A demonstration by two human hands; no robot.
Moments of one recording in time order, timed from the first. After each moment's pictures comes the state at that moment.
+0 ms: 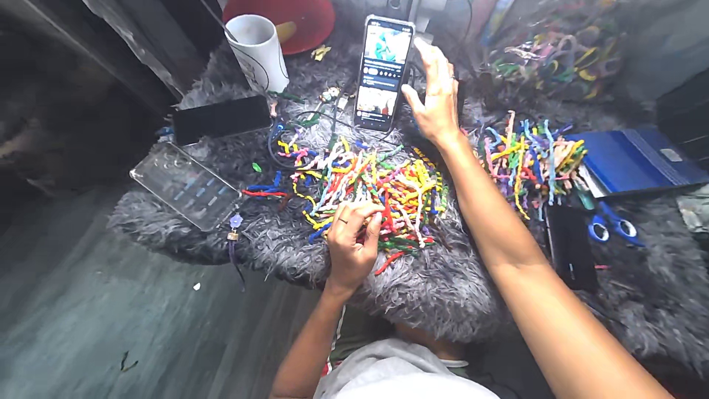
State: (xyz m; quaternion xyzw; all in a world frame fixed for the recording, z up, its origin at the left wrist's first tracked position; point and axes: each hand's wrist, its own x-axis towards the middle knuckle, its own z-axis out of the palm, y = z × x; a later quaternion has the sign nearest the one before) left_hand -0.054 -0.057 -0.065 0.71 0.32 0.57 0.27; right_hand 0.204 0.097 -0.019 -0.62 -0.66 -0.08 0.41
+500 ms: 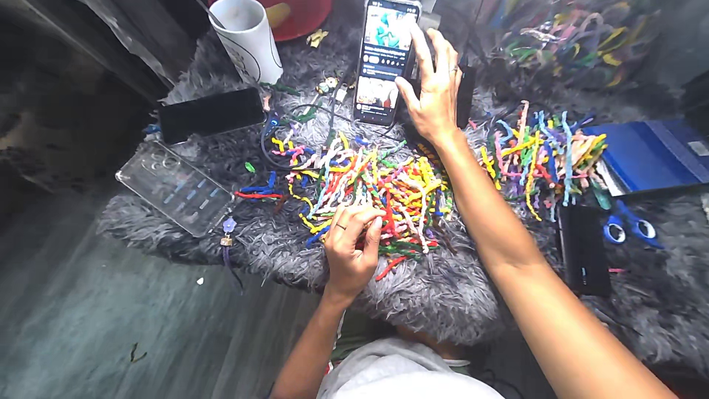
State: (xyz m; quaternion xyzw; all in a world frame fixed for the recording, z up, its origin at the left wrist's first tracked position) left_hand -0.055 -0.059 -0.064 0.71 0.33 0.57 0.27; right_hand 0.193 0.104 -0.029 -0.64 -0.66 -0.11 0.39
